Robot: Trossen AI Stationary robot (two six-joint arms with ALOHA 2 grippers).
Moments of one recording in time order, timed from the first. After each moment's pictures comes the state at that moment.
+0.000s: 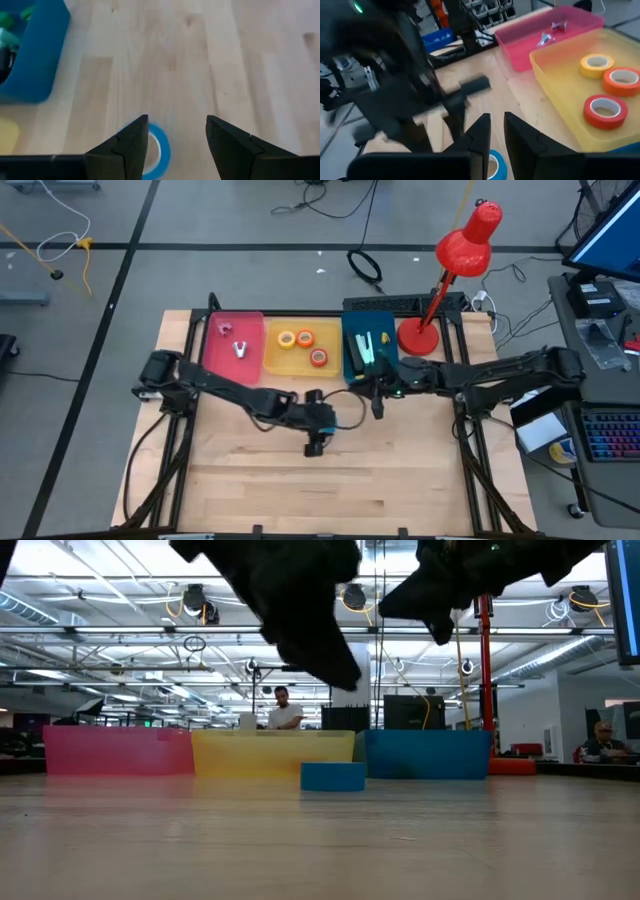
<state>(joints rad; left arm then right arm) -0.20 1.82 1.24 -0.24 -0.14 -0.13 0.00 1.18 0.67 0.19 0.05 0.36</state>
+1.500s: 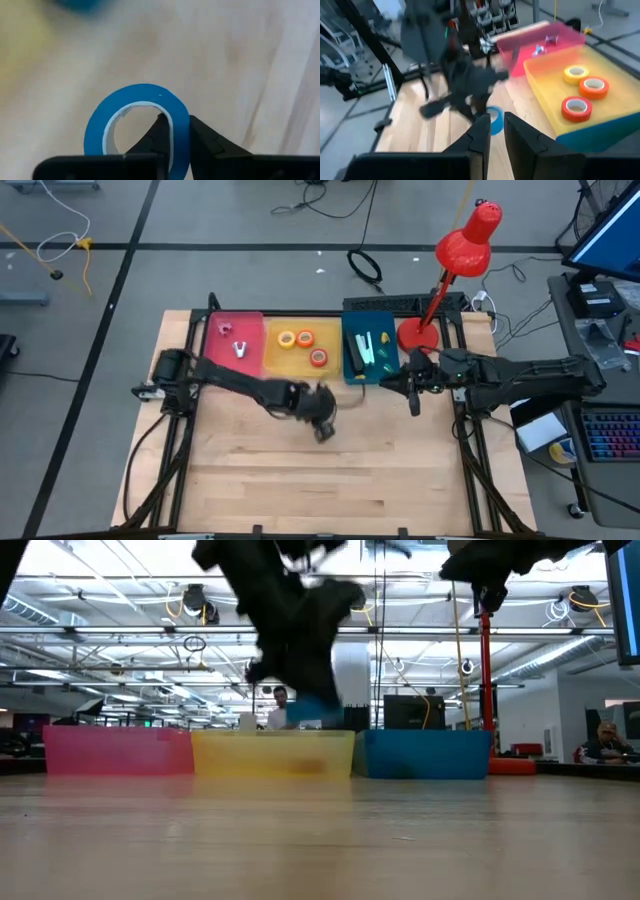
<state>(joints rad) -0.11 1.89 1.32 -0.43 -0.12 -0.59 0.01 0.78 0.67 -0.18 0.05 0.31</state>
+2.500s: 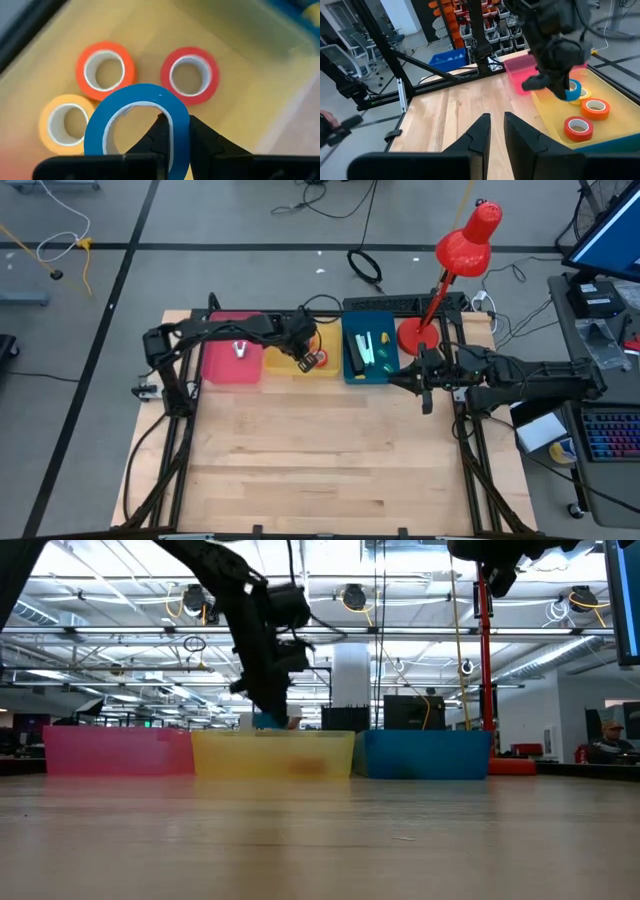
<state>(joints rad) 0.40 1.80 1.32 -0.62 -0.07 -0.21 0.01 0.67 0.67 -0.18 0.03 0.27</state>
